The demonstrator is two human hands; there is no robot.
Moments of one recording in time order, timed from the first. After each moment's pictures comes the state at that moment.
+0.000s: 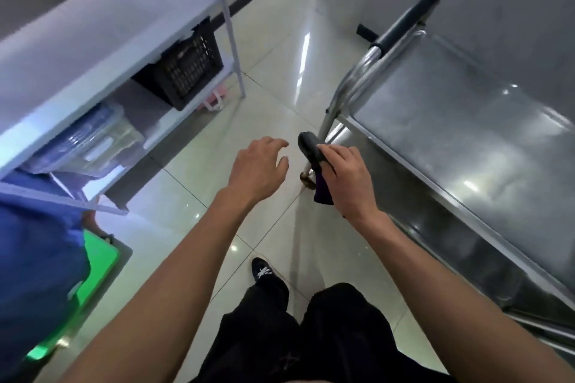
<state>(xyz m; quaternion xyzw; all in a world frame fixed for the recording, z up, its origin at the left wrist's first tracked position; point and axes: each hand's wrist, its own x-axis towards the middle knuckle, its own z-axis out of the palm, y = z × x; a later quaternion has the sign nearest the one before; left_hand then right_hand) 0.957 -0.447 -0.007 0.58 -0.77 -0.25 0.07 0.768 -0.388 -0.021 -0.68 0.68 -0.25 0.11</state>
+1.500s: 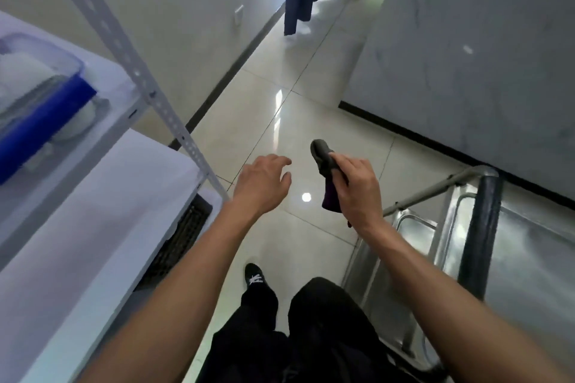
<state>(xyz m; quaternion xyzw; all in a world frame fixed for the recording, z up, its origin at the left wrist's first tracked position) 0.906 -1.059 -0.004 0.48 -0.84 -0.25 0.01 0.718 -0.960 -0.024 -0.57 0.75 -0.33 0.07</state>
